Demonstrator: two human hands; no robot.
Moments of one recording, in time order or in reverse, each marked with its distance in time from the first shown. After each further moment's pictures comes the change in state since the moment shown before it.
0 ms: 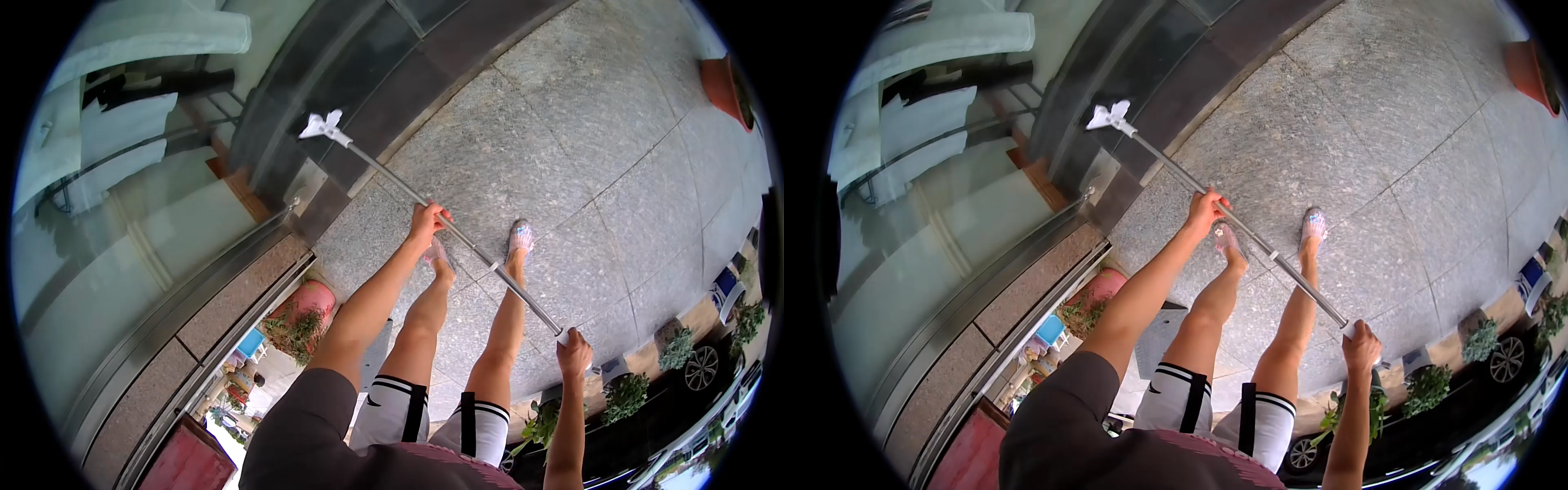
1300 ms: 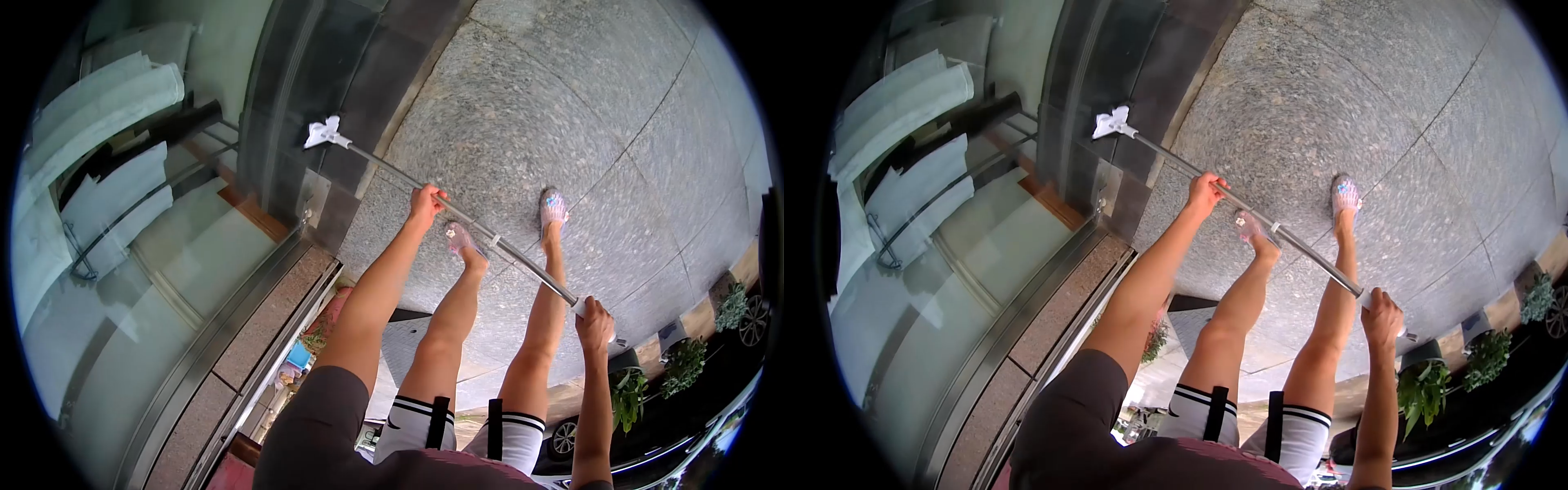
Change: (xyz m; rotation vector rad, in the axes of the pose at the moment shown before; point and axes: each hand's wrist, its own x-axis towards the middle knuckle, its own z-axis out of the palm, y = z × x) left_hand 0.099 -0.047 -0.054 0.071 -0.017 -0.152; right_hand 0.032 -0.013 0.095 0.108 -0.069 0.011
